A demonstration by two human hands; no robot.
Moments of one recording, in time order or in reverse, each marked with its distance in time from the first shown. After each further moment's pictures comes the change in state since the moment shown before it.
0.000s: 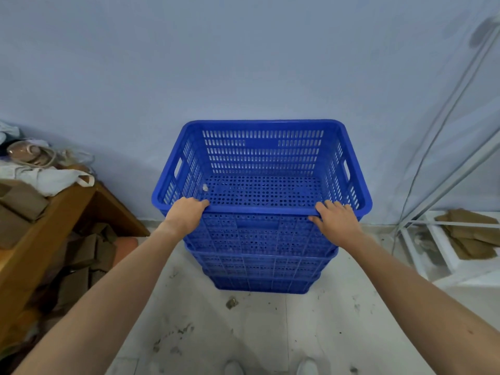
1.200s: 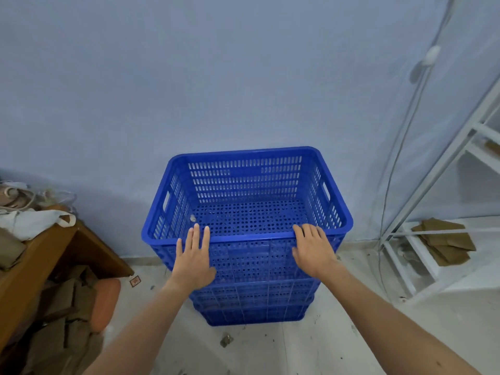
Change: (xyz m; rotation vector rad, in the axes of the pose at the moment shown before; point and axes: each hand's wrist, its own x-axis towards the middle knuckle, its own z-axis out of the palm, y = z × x) left_hand -0.033 0.052 0.027 -0.244 0.012 -0.109; right_hand -0.029 -0.047 -0.005 0.040 0.044 0.068
